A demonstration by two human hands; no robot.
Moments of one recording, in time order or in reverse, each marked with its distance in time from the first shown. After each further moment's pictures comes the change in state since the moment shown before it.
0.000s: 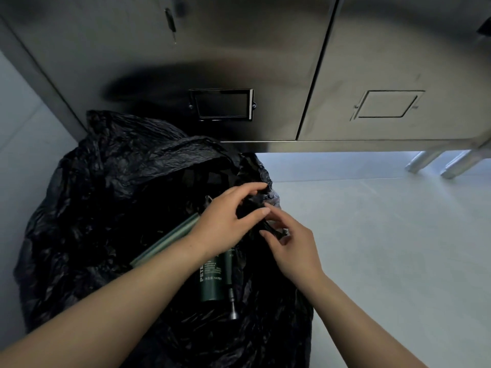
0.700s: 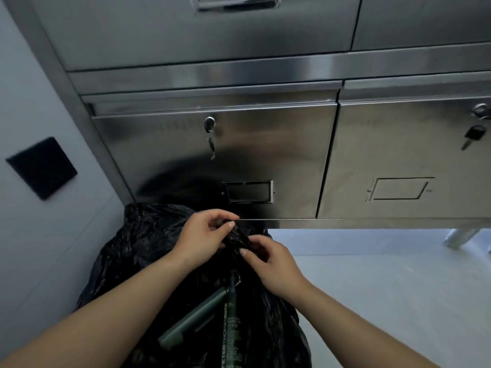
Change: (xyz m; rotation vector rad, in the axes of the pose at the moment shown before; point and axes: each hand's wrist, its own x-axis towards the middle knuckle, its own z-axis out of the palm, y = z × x) left_hand 0.041 0.037 -0.109 -0.182 0.280 -0.186; right_hand 0.091 -0.095 0.017 0.076 -0.294 -0.109
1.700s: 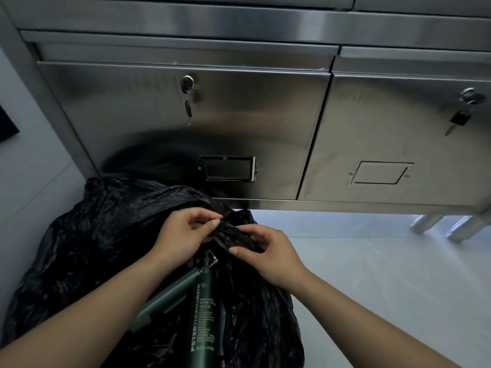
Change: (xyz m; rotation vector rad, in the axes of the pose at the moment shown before) left_hand -0.007 -0.045 0.030 -0.240 0.004 -0.058; right_hand -0.016 0.020 -0.023 0.073 -0.002 0.080
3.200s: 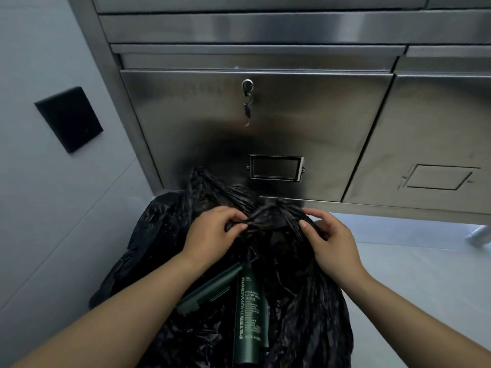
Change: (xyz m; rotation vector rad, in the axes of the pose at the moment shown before) left_hand -0.007 -0.020 -0.053 0.781 0.095 0.320; right_hand 0.004 -0.002 0.005 -0.009 0.308 -0.049
